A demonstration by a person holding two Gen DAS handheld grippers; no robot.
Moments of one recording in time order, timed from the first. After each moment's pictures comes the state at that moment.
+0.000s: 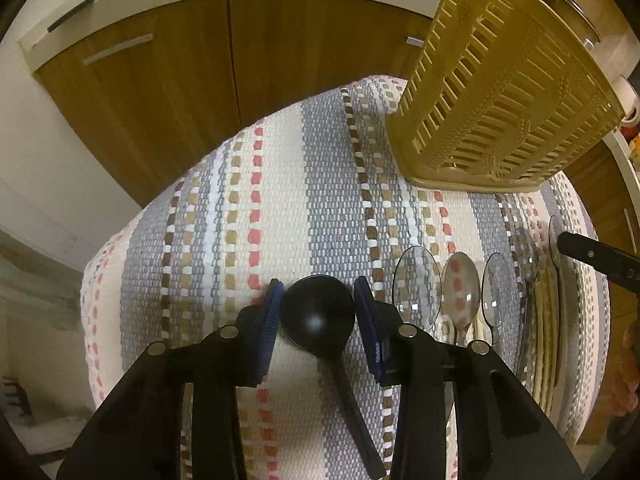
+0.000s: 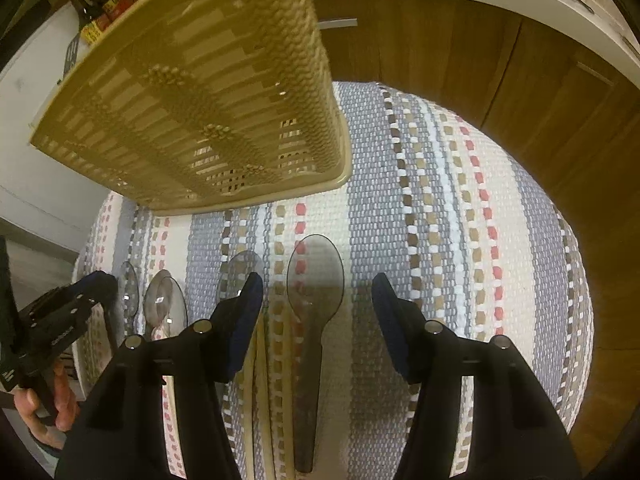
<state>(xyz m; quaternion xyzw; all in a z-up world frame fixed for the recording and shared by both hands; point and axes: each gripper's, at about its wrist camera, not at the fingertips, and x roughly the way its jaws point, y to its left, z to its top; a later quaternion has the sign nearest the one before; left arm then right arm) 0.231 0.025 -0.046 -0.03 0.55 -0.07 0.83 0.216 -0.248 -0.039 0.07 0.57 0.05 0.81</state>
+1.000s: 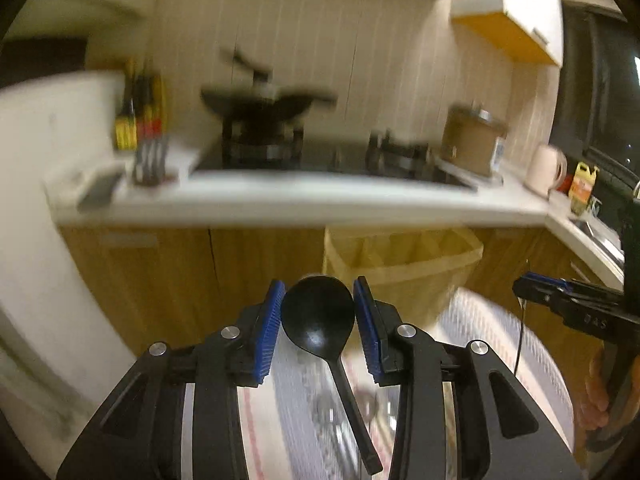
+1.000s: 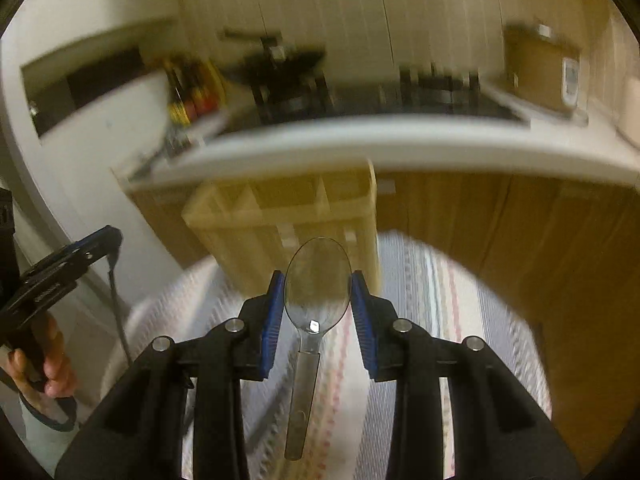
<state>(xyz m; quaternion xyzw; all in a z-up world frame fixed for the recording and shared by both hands) 0.159 0.019 0.120 -0.02 0.24 -0.13 0.96 0.125 -0.250 0.089 0.06 0.31 0.12 0.94</state>
